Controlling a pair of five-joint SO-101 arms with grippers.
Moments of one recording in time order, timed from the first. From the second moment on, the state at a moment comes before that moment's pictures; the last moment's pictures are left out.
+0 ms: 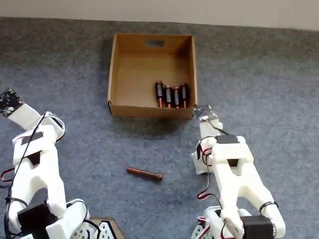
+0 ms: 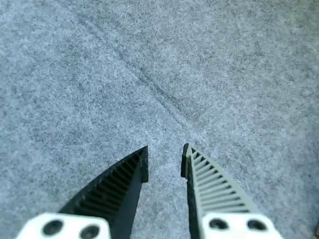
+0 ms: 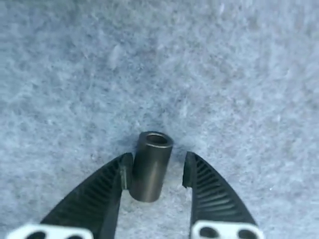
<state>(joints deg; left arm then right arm) -31.9 -18.6 57.5 21.3 20.8 -8.9 -23.5 58.3 54.5 15.9</state>
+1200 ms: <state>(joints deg) -23.3 -18.6 57.4 23.6 10.7 -8.9 -57.9 59.6 58.5 7.1</state>
